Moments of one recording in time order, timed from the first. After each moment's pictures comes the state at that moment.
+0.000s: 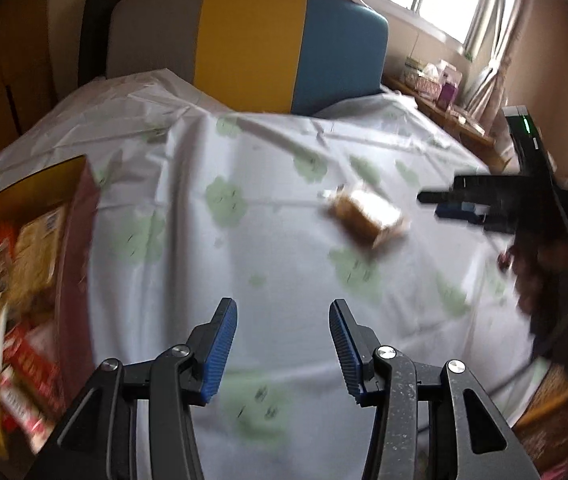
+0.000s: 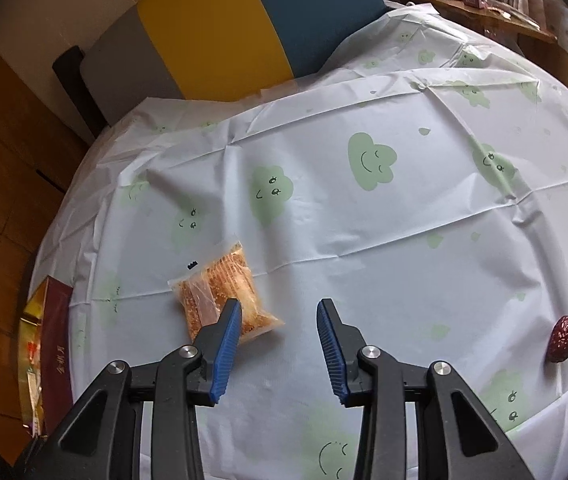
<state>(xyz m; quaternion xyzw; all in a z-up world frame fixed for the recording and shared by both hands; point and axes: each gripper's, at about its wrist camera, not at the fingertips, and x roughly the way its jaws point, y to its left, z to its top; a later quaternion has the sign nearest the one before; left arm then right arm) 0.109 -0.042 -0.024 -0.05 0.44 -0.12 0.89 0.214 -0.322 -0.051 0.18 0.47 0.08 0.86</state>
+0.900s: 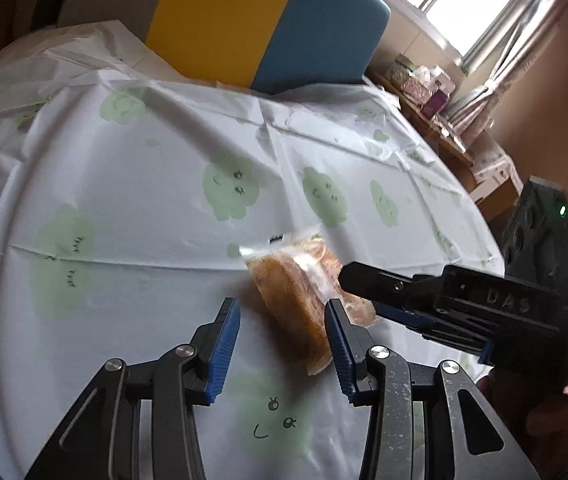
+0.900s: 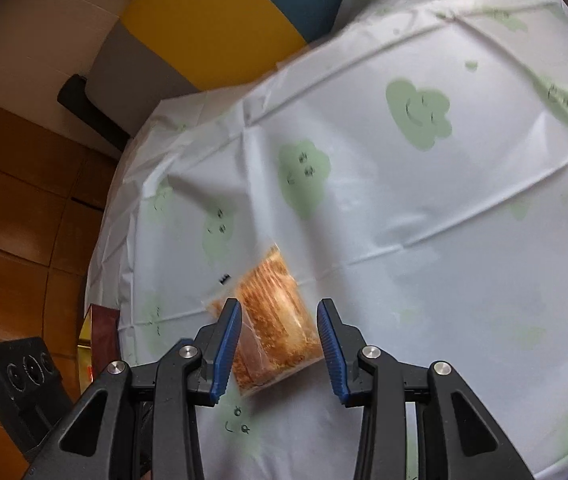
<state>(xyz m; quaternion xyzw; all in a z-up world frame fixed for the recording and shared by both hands) 0.228 -0.118 -0.071 -0.13 0.48 -0.18 0.84 0.250 -0.317 -0.090 0.29 0.50 0.15 0.80</state>
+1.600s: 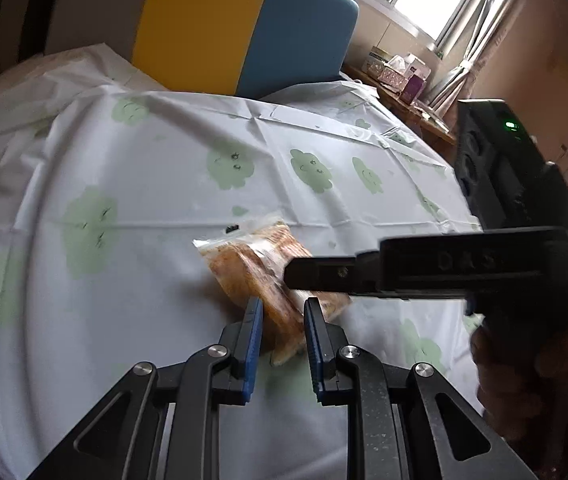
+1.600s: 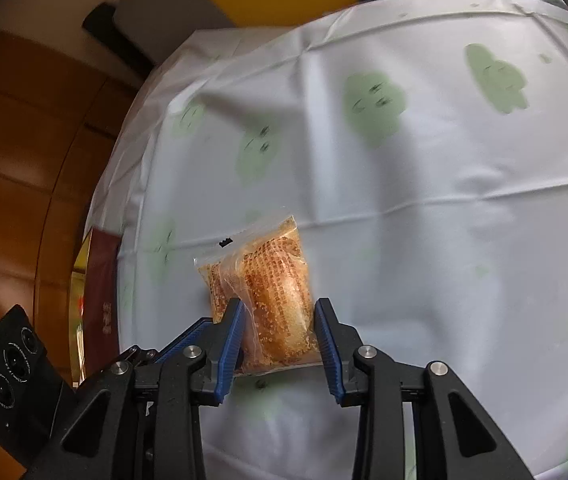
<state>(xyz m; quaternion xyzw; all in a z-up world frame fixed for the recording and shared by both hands) 0.176 -0.095 -0.064 -0.10 0.46 -0.21 0.86 0.241 -0.273 -0.093 0.21 0.55 0.23 0.77</state>
